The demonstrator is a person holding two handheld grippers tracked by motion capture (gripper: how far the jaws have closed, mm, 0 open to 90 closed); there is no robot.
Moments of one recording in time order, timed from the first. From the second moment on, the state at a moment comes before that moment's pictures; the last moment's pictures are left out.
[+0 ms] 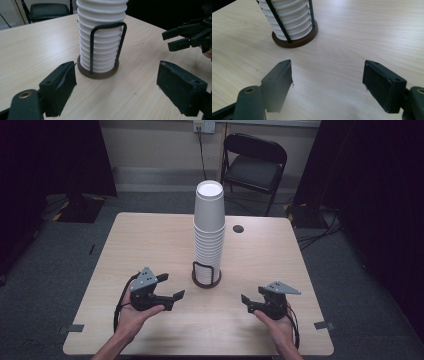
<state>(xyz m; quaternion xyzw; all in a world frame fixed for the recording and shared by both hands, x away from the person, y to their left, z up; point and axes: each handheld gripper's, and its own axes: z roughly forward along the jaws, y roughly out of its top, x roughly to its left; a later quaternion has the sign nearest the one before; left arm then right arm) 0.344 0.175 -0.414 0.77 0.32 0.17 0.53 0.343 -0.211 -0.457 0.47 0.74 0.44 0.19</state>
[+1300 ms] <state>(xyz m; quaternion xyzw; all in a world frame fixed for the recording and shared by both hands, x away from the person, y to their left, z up) 0.371 0.154 -0.310 0.73 0.29 0.20 0.59 0.348 -0.212 -0.464 0.49 0.74 0.44 0.17</state>
